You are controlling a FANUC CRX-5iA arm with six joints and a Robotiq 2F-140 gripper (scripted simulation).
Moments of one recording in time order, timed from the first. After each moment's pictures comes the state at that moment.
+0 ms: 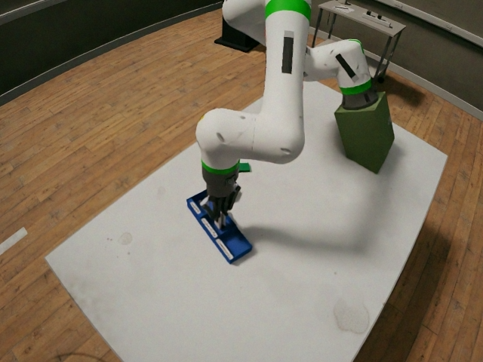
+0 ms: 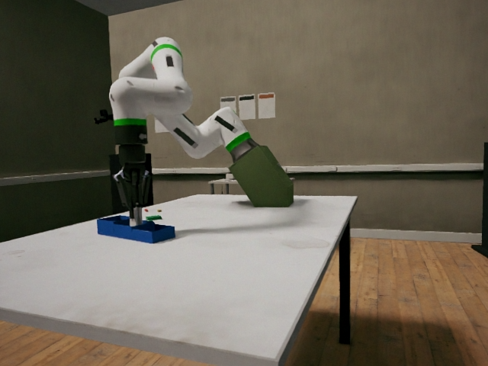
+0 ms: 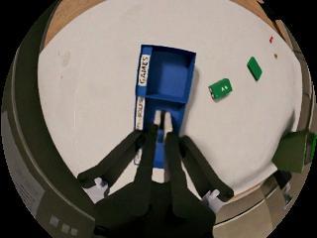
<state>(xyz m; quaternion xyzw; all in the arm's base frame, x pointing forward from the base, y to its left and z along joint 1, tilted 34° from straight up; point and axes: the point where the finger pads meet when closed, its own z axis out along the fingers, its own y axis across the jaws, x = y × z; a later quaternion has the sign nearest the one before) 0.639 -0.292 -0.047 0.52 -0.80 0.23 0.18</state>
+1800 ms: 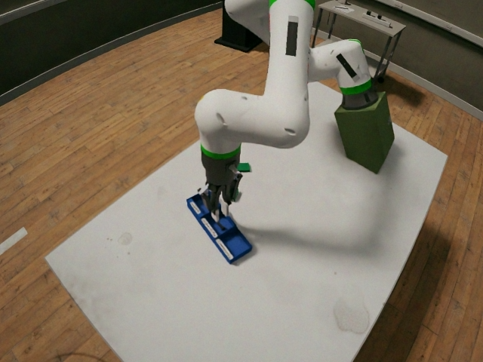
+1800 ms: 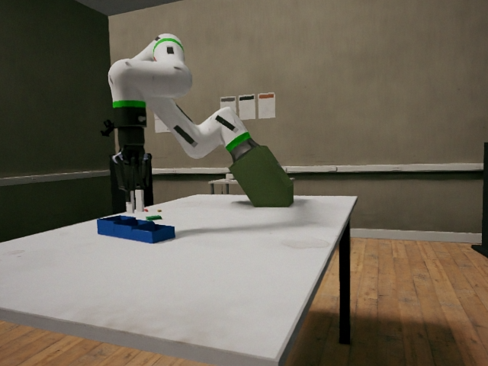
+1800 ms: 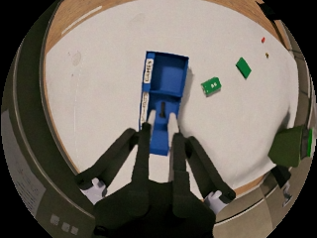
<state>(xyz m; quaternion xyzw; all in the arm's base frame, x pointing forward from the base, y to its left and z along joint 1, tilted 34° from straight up) 0.641 -0.264 -0.005 0.52 -0.80 0.23 0.18</state>
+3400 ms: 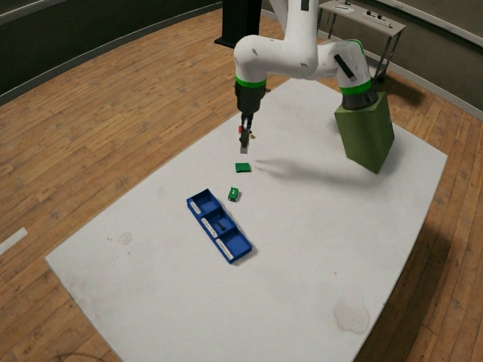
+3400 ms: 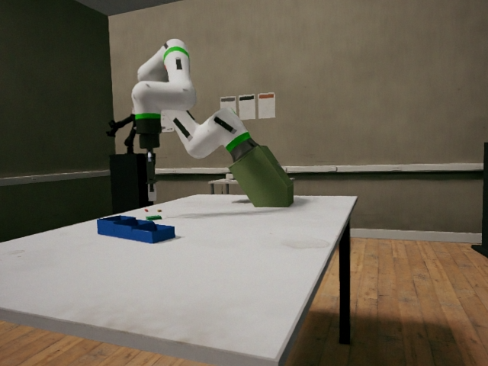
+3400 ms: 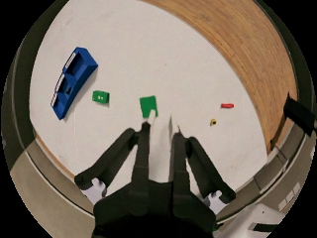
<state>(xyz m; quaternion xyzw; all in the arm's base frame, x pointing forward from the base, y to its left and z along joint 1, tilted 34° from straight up) 0.356 -0.328 0.053 0.79 -0.54 0.14 0.26</state>
